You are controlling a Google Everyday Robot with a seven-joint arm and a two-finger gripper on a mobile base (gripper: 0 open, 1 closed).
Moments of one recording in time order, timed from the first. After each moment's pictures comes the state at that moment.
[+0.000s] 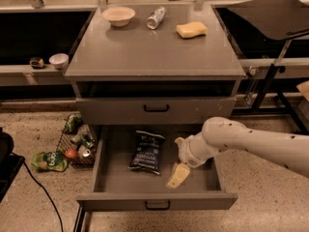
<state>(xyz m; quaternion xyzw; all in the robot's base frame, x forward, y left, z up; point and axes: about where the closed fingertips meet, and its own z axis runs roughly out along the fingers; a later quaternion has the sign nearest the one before) 0.515 -0.068 0.555 -0.59 0.76 0.16 0.22</state>
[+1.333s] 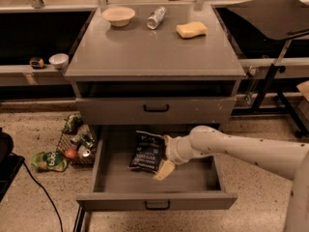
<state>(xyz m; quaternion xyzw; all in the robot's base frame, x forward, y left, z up) 0.579 -0.025 0.485 -0.60 0.72 0.17 0.31</state>
